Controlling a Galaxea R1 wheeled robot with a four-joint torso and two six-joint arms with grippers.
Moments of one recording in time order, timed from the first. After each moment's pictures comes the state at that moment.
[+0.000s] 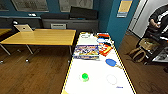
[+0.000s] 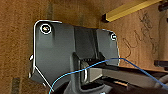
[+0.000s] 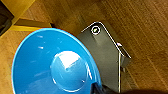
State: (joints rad) left arm 1.41 2.35 -1.79 0.10 -0.23 -0.10; right arm -1.33 2.19 -1.61 0.46 0.19 -0.04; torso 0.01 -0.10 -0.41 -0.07
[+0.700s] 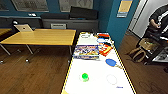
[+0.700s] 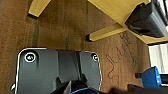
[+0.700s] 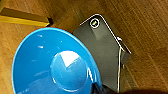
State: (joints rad) left arm 1.26 2.13 -1.45 0.08 -0.22 -0.13; right arm -1.37 2.30 -1.73 0.42 0.19 -0.04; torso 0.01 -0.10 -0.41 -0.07
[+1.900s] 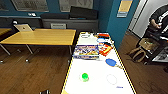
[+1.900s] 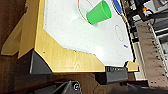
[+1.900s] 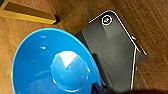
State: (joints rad) left arm 0.69 1.98 -1.19 -0.17 0.16 -0.16; right arm -1.34 2.41 -1.81 0.40 0.18 -0.04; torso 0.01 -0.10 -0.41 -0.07
